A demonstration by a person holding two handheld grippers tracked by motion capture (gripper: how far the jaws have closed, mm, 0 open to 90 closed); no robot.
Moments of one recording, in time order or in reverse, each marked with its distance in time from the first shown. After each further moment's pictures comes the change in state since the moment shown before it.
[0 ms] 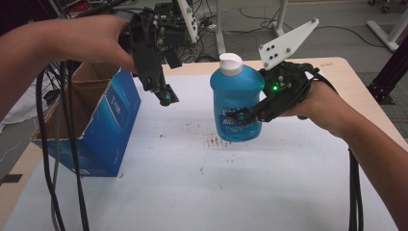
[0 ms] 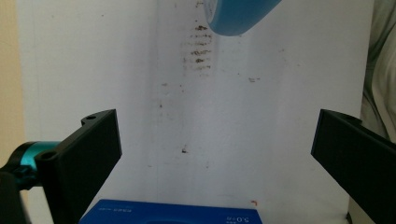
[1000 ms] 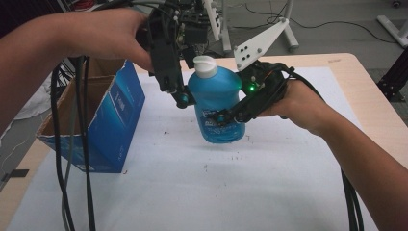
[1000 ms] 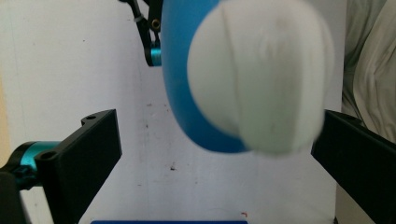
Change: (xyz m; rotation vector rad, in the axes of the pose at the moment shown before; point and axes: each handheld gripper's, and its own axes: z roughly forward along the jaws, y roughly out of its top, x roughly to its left) left arm -0.012 0.027 0.003 -0.004 -0.034 0.049; right arm -0.004 0.016 0.042 0.012 0.044 0.002
